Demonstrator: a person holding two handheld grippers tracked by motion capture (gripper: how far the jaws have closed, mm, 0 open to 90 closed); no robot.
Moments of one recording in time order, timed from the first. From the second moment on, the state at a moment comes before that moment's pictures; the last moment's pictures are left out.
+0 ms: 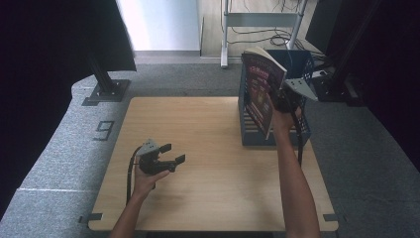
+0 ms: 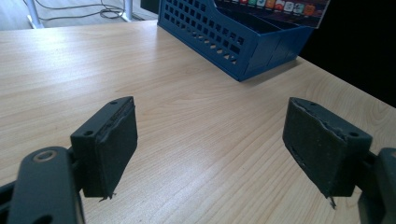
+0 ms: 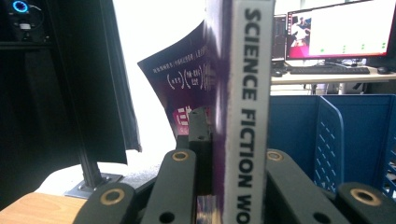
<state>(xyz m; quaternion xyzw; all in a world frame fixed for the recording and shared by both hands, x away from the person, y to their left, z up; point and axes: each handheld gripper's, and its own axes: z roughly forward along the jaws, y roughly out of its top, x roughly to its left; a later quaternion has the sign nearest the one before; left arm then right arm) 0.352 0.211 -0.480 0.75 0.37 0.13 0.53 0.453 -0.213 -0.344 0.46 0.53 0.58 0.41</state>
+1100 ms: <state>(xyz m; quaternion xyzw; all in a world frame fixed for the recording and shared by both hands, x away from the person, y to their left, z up) 0.353 0.218 -0.484 0.75 0.37 0.12 0.54 0.499 -0.207 -0.361 0.49 0.50 0.56 0.43</state>
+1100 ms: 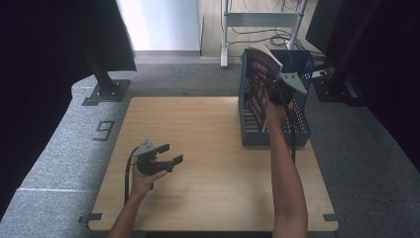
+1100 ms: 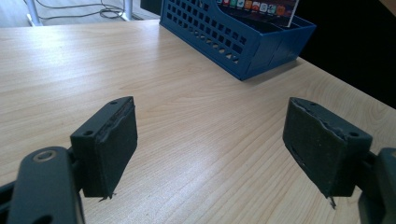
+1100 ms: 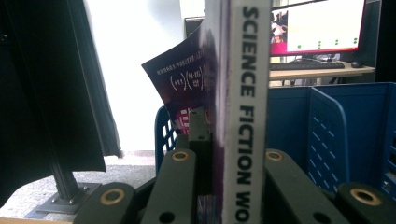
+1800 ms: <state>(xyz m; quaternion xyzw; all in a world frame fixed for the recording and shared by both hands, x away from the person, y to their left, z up) 0.355 0.226 -0.487 0.74 0.38 0.12 0.54 0.527 -0.189 -0.383 0.50 0.50 0.56 0.44</state>
